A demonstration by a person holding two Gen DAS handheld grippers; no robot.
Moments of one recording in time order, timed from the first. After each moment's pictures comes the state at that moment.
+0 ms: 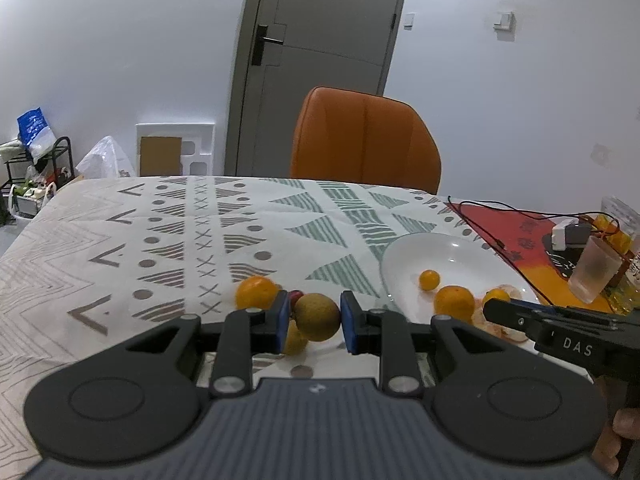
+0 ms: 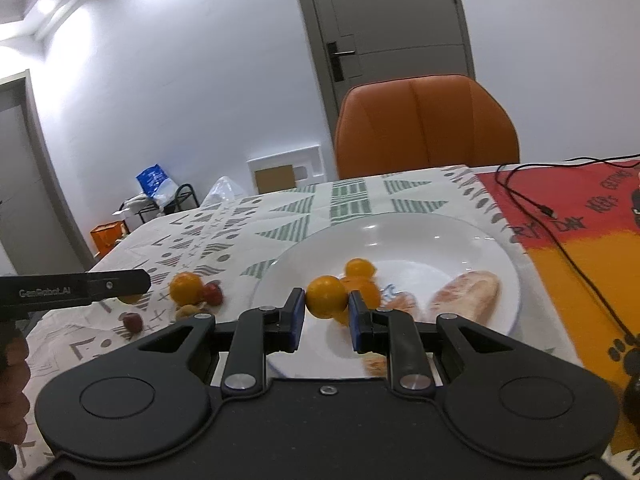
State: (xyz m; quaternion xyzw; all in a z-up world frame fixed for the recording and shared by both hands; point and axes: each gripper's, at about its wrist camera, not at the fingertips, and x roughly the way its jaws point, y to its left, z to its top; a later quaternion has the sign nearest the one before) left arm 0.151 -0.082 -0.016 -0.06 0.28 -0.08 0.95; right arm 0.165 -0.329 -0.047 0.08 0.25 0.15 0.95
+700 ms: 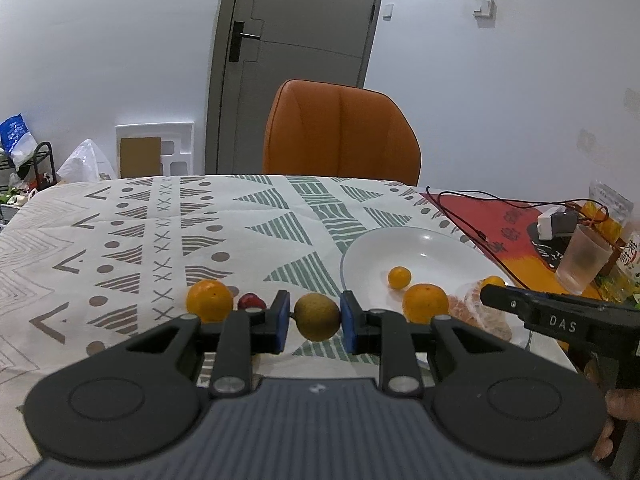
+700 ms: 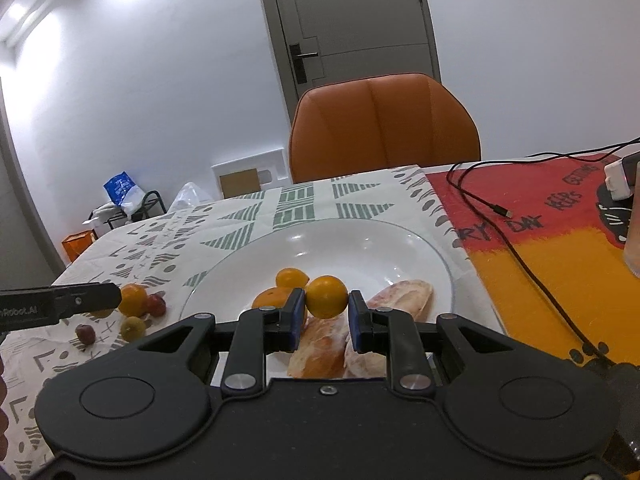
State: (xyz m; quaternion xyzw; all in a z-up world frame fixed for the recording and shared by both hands) left arm 0.163 -0.112 -0.020 -0.05 0.28 -0.11 0.95; right arm 0.182 -0.361 -0.054 0.08 0.25 0.11 0.96
